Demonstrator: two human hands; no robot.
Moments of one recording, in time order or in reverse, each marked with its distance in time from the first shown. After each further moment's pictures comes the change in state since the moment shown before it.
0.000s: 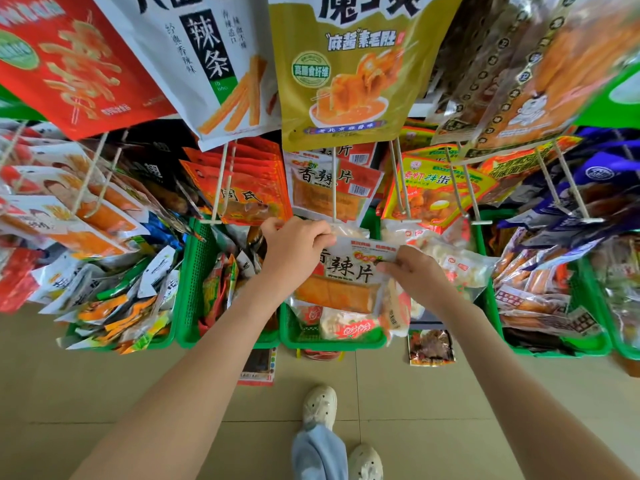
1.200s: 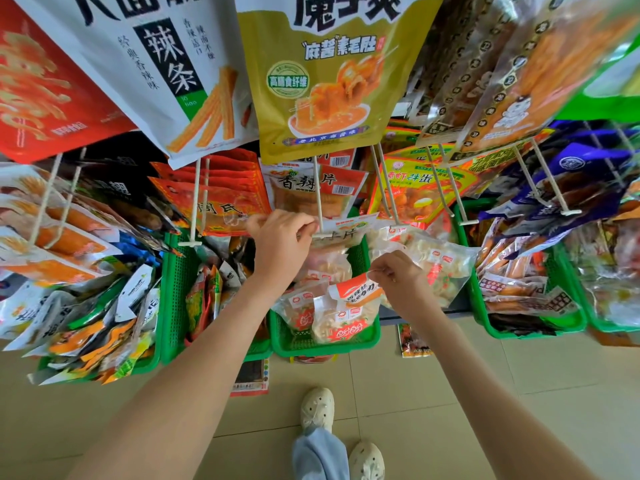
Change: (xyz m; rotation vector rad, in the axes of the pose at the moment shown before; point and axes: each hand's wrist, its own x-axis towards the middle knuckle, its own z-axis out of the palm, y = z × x) left_hand 0.031 -0.023 0.029 -0.072 0.308 0.136; right_hand 0.003 0.011 0.023 -0.005 0.234 -0.152
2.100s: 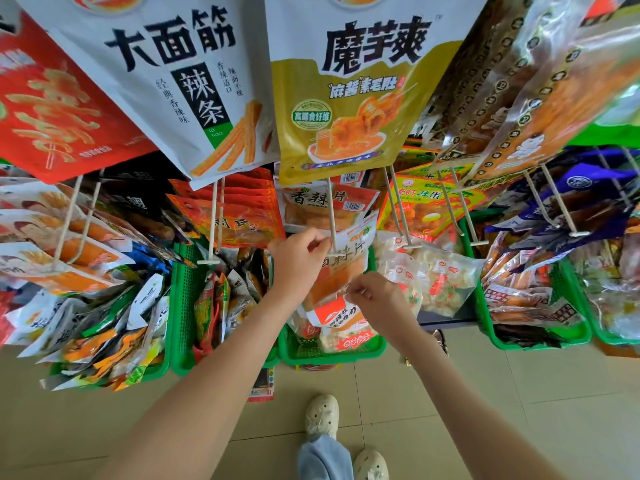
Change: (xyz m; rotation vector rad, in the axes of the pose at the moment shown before) left_hand 0.007 0.008 -0.005 -0.467 -0.273 -0.404; right_hand 0.003 -0.036 0.029 0.014 -0.153 0.078
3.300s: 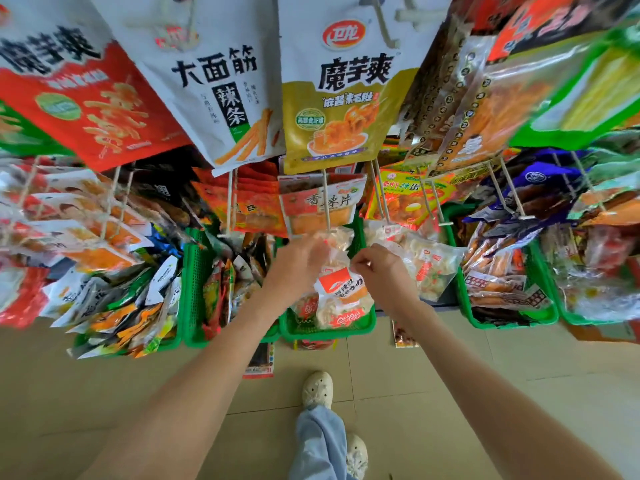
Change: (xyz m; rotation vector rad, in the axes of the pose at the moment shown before) left_hand -0.076 0.046 -0.049 0.232 -0.230 0.108; right_hand -0.052 -0.052 -0.042 -0.089 0.086 -0.040
